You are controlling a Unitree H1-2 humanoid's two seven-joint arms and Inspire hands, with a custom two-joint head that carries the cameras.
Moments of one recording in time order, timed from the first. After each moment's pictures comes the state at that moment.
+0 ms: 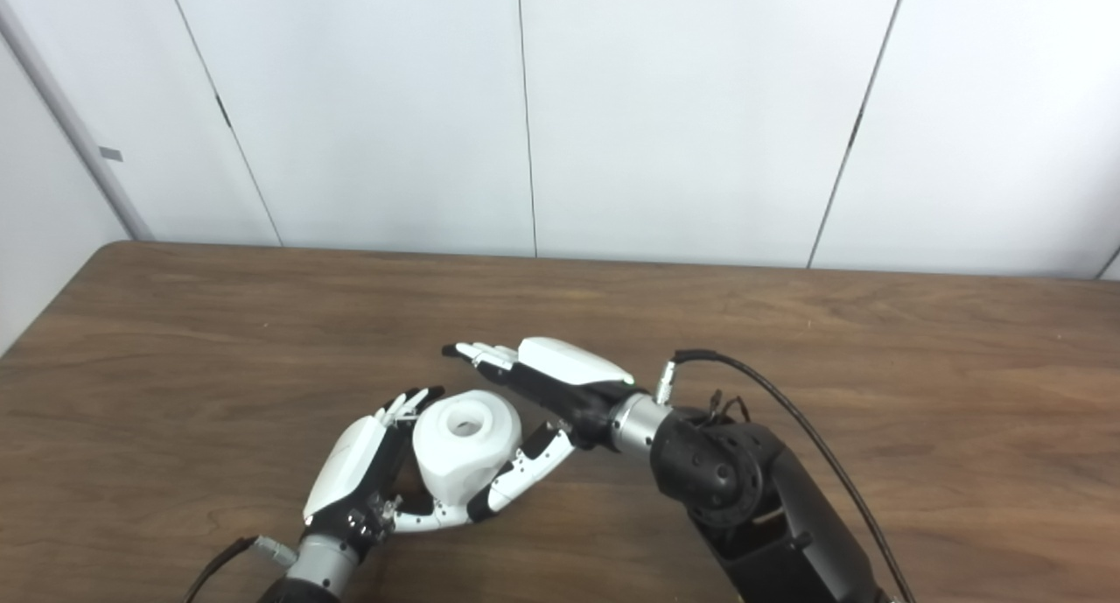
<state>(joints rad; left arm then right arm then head) 0.03 0.14 -0.21 -0.28 0.65 0.30 -0.06 -0.52 -0.17 0.48 -0.14 -0.53 0.24 0.62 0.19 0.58</state>
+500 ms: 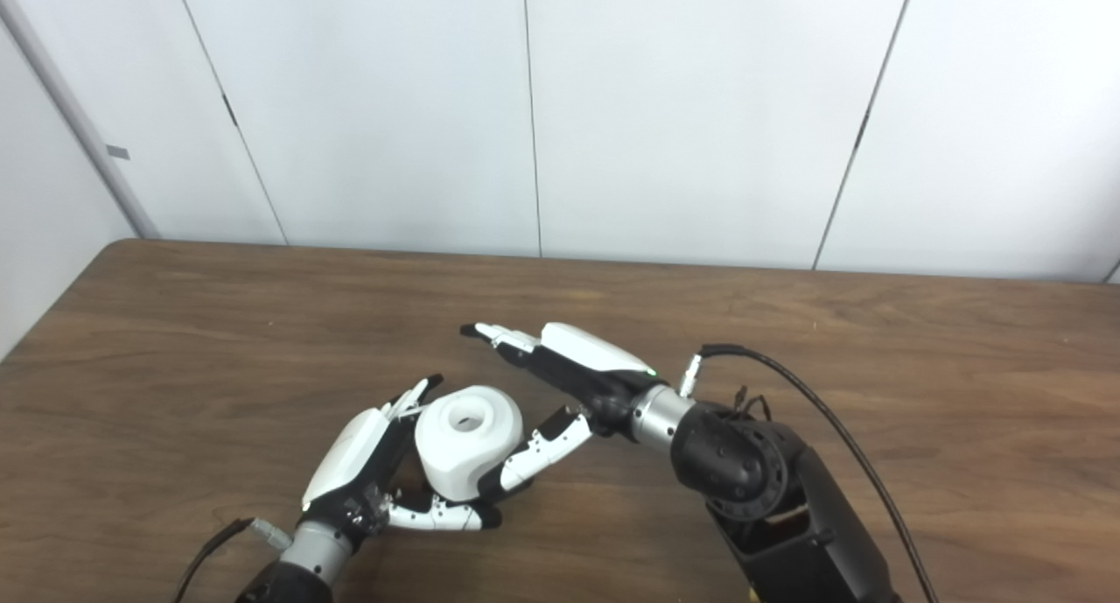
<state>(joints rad) 0.01 0.18 -0.20 -0.30 0.61 0.32 -0.17 -0.51 -0.18 0.42 -0.14 -0.48 0.24 0.60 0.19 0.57</state>
